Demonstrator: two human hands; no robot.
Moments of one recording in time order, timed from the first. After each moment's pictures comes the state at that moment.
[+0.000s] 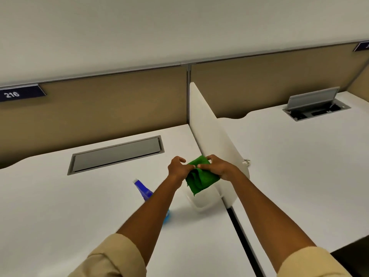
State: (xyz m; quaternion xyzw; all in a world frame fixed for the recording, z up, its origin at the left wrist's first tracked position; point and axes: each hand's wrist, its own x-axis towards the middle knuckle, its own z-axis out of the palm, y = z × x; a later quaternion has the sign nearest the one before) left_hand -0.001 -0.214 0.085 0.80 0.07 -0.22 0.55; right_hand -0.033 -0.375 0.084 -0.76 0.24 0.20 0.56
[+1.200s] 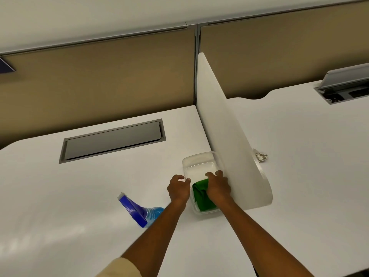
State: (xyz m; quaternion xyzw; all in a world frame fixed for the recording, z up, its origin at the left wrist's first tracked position) left_hand 0.004 -0.230 -0.032 0.79 0.26 -0.20 0.52; right_hand -0.025 -0.353 -0.034 -0.93 0.22 0.22 0.20
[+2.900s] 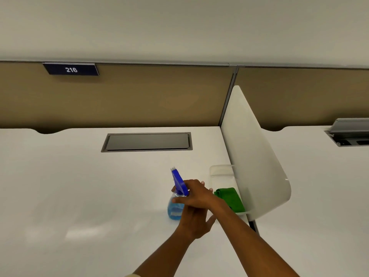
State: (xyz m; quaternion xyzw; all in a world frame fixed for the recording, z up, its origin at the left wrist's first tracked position) left_hand -0.110 -0.132 0.020 0.93 -0.17 -0.21 0.23; right_hand -0.050 -0.204 0.048 -0.88 -0.04 0.24 0.40
